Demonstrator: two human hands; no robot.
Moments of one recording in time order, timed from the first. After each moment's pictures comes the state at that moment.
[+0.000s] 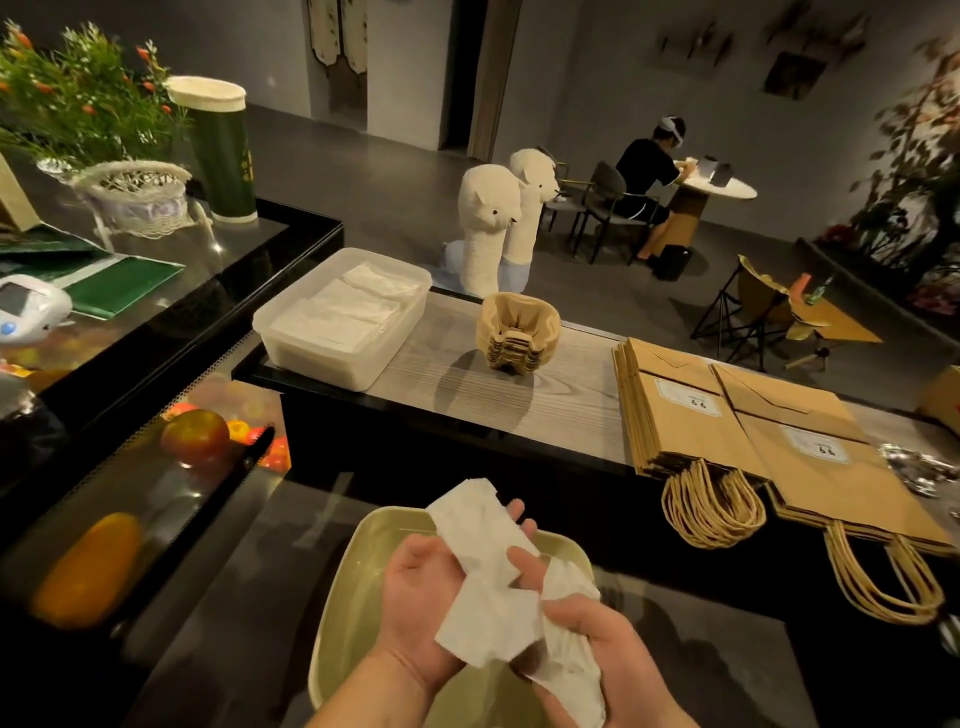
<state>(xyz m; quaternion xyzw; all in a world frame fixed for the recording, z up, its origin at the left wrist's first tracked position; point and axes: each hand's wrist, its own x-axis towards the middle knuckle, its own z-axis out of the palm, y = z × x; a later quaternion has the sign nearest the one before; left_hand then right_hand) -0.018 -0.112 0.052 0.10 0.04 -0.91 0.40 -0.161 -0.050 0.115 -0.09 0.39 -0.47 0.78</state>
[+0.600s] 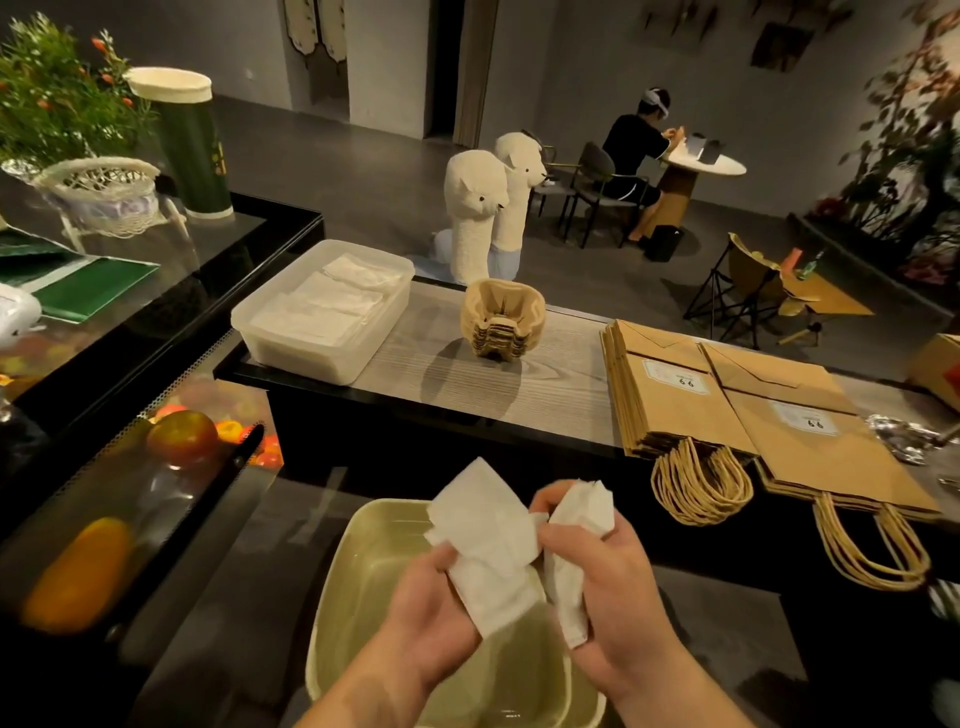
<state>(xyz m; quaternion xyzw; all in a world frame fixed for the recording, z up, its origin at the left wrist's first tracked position) -0.029 -0.110 0.046 0.25 0.07 -0.89 0.37 -0.160 -0.068 0.156 -0.27 0.44 -0.57 0.64</state>
